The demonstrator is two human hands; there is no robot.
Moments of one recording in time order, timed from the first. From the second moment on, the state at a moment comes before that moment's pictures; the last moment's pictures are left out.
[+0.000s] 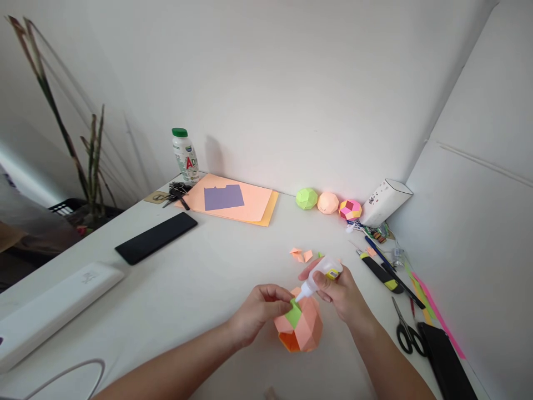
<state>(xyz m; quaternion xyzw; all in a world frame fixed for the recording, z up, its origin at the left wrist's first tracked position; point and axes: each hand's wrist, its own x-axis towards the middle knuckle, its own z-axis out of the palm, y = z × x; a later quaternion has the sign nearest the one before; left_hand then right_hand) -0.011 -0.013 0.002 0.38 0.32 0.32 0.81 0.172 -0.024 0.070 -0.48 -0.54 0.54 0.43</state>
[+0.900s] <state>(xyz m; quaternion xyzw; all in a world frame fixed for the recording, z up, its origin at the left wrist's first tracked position) -0.012 -0.014 0.002 0.38 0.32 0.31 0.81 0.170 -0.026 0.073 -0.51 -0.55 0.52 0.41</state>
